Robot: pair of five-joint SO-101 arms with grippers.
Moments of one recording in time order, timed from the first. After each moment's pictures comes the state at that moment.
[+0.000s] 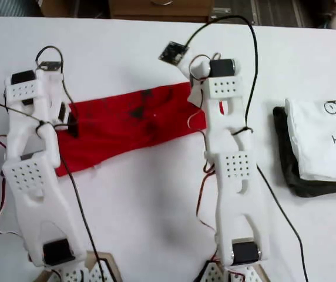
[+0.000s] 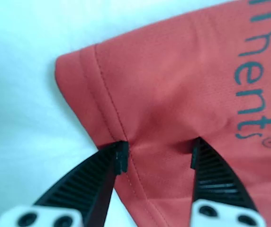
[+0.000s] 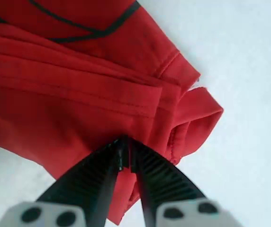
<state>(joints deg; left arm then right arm) -23.5 50.9 -35.6 88.4 -13.7 -10.1 69.8 -85.2 97.4 52.0</state>
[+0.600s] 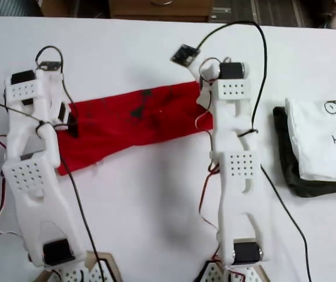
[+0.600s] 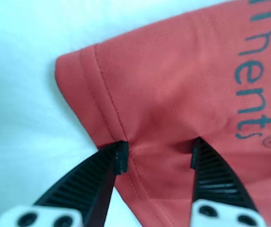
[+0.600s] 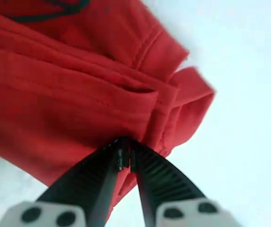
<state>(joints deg) -23.5 50.9 -35.6 88.4 -13.7 -8.4 72.1 -89.9 97.4 52.0</state>
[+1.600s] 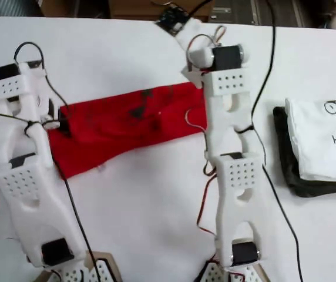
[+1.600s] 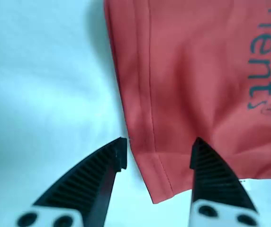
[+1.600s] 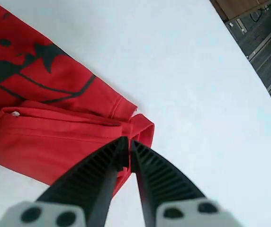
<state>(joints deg) -26.6 41.1 -35.8 100.2 -4.3 -12.2 52.2 -84.0 96.4 42.7</state>
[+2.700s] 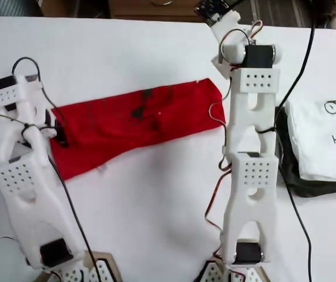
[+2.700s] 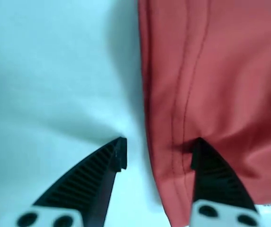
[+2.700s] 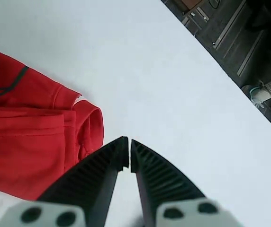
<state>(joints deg) -29.5 51.3 -36.3 96.7 -6.5 -4.4 52.2 -84.1 91.1 42.7</state>
